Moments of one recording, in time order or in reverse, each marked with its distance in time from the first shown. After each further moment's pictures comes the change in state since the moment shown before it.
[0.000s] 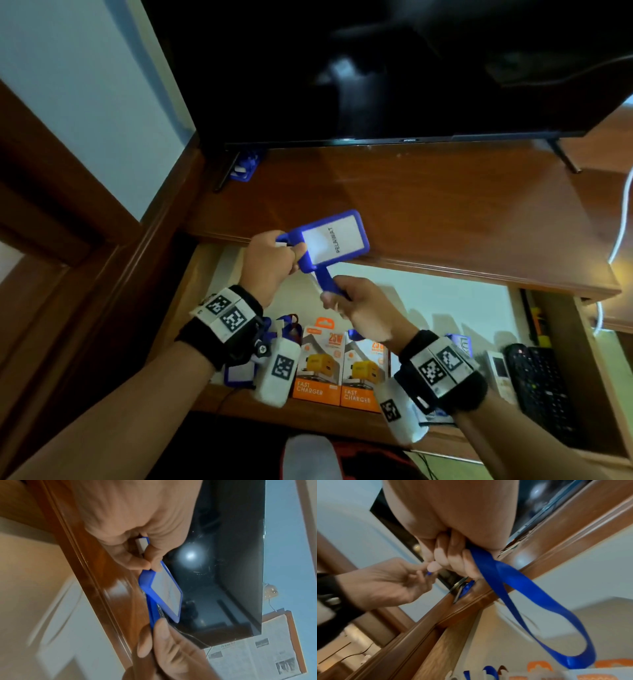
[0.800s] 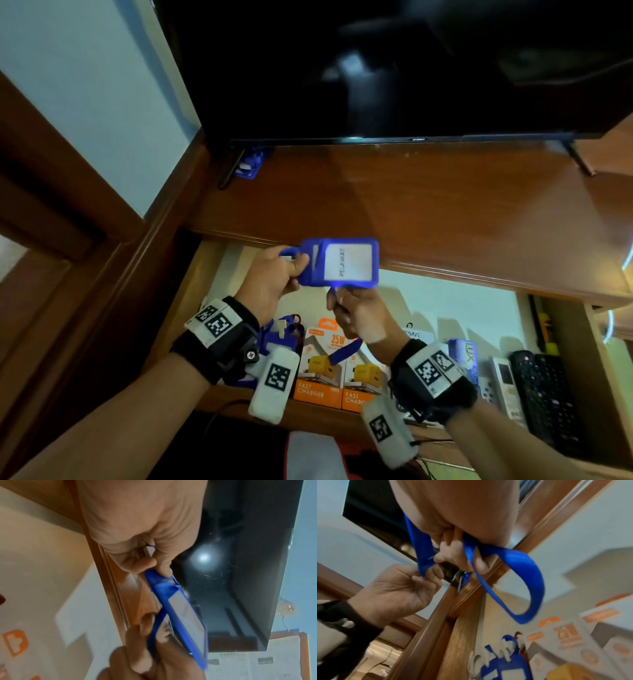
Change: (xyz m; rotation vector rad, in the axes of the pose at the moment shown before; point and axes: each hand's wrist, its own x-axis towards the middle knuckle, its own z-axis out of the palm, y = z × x) left_hand -0.005 -0.012 -0.003 -0.366 -0.136 -0.250; right_hand 0.010 0.013 0.012 0.416 -0.006 0.074
